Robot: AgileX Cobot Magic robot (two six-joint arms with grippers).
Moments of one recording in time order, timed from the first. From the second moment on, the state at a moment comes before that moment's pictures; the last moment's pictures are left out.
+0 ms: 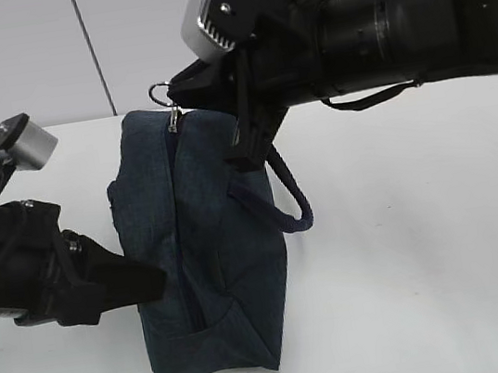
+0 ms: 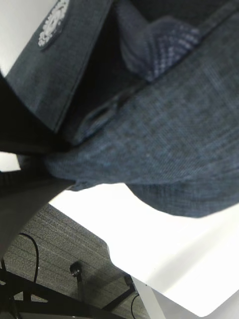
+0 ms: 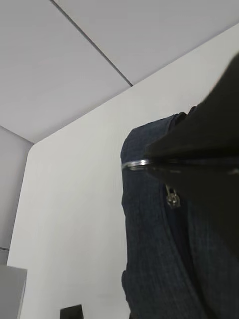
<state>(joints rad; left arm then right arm) -0.38 1.32 -0.66 -1.09 0.71 1.03 0.52 1.58 -1.08 1.76 0.42 -2.43</state>
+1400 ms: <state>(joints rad) -0.38 1.32 -0.66 -1.08 0.74 1.03 0.35 1.88 -1.30 1.77 0.49 -2.14</state>
